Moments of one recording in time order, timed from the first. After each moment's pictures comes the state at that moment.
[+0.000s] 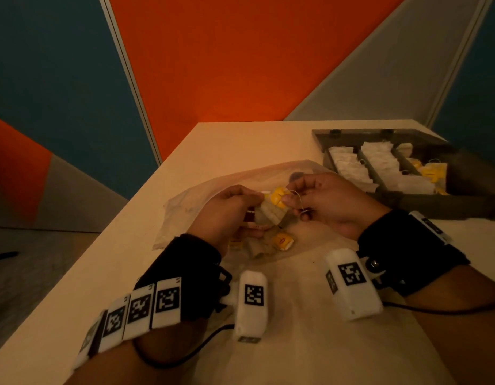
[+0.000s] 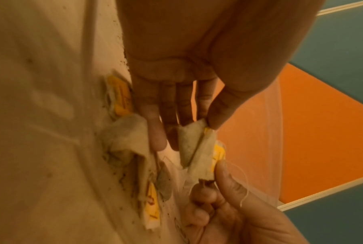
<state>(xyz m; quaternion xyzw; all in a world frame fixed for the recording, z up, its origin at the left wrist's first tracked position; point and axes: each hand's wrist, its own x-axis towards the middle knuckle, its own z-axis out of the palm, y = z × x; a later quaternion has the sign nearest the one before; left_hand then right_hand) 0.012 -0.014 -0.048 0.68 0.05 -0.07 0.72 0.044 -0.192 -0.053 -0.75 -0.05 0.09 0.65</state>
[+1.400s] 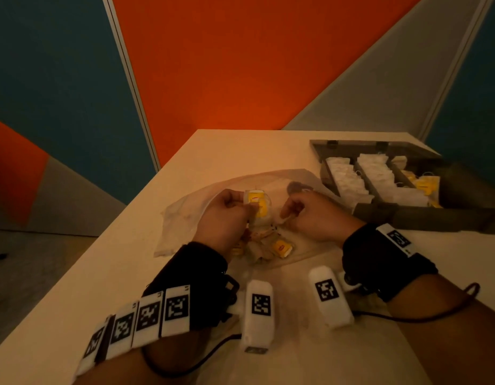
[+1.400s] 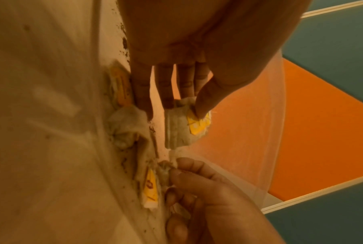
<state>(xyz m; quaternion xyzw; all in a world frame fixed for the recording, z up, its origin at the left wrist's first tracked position) 0.022 -0.017 -0.062 0.70 0.08 0.03 0.71 0.060 -0.190 -0.067 -0.93 -0.10 0.04 0.35</state>
